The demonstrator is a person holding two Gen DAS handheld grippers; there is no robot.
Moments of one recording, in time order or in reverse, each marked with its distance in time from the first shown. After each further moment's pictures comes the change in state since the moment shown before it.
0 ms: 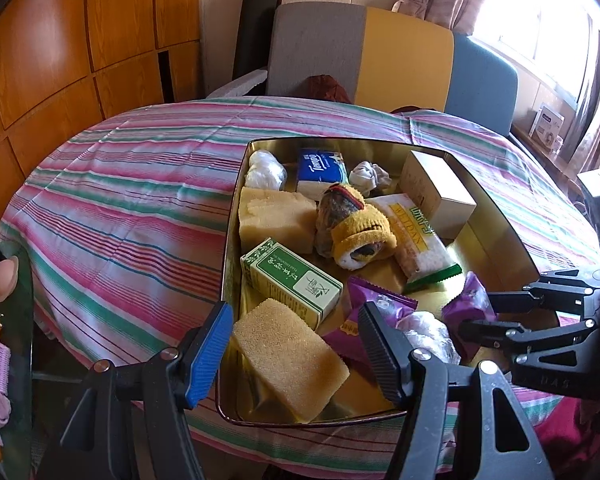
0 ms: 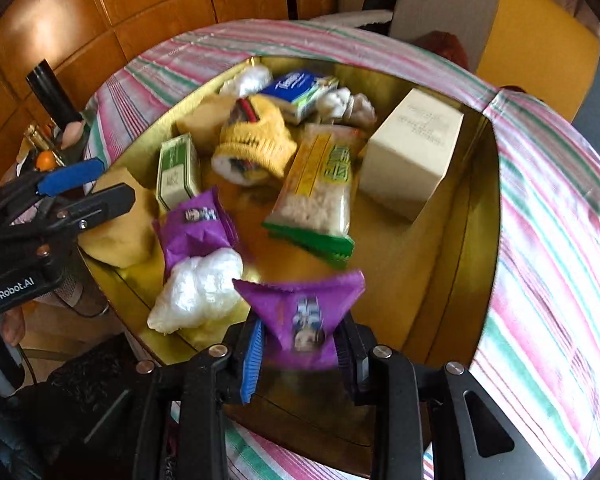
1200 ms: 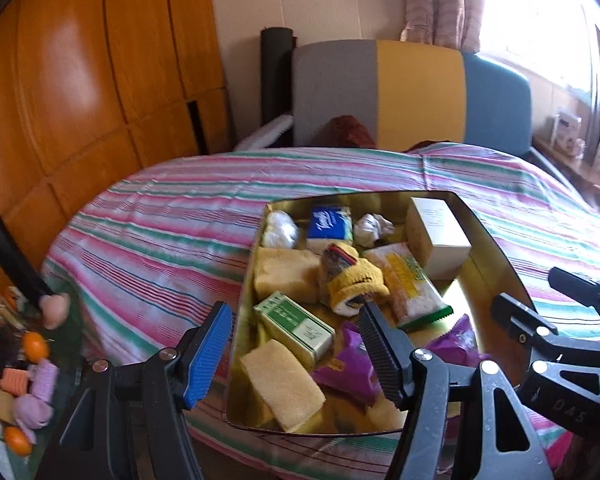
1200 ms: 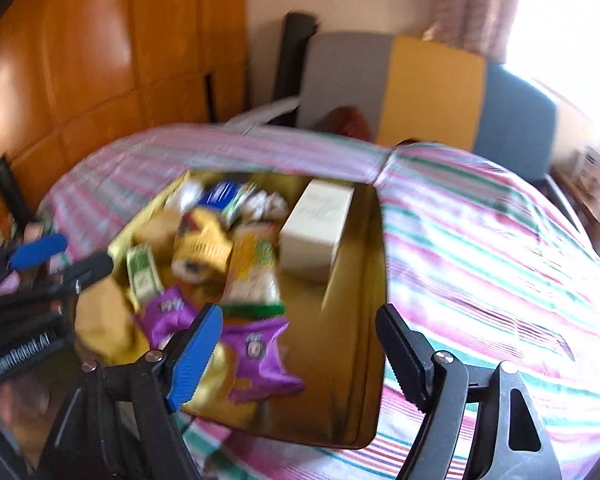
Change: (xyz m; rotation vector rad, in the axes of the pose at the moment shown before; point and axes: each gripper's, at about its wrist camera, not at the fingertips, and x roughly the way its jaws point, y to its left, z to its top) left arm -0.042 -0.041 0.015 0.040 -0.158 0.188; right arm -0.076 0.007 -0.028 0.248 -0.400 -0.265
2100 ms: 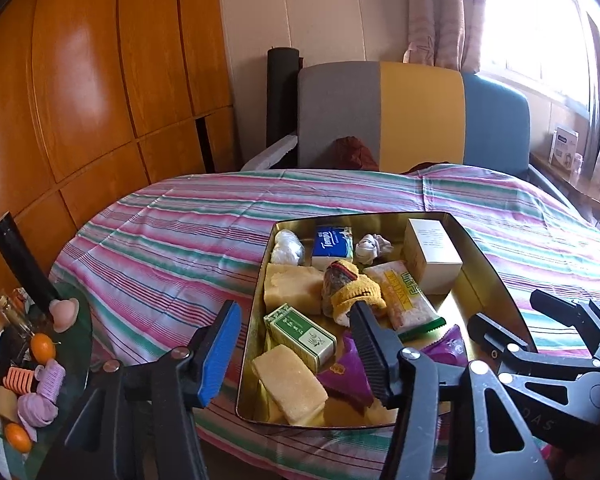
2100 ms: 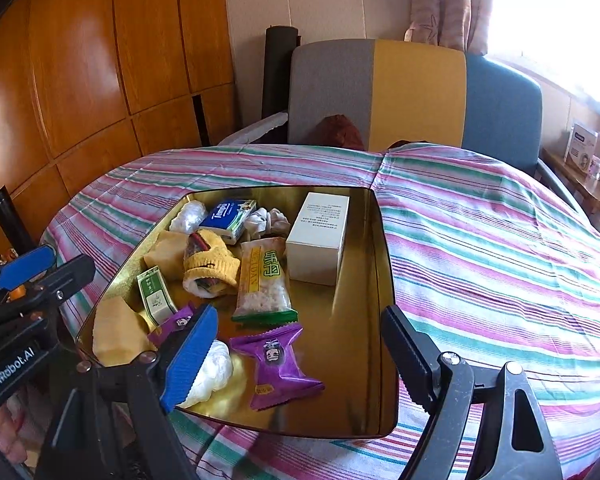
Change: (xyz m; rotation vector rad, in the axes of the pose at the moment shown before) left arm -0.023 0.008 -0.002 -0.025 -0.066 -0.009; right arm -0.003 0.004 -0.002 0.070 -0.028 0.009
